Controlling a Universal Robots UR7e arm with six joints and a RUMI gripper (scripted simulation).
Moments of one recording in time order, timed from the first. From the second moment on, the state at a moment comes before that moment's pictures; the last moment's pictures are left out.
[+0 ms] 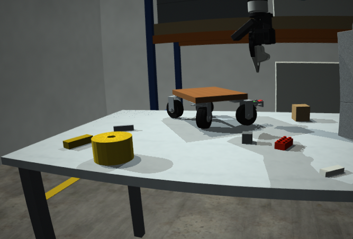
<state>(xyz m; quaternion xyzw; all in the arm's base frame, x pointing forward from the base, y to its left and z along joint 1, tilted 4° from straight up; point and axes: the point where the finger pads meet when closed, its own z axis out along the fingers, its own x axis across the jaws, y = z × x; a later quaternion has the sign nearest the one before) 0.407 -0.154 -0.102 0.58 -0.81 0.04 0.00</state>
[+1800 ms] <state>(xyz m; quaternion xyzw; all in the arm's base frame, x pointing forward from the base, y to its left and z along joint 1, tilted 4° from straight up) 0.404 -0.150 -0.126 1.00 -0.08 0.02 0.04</state>
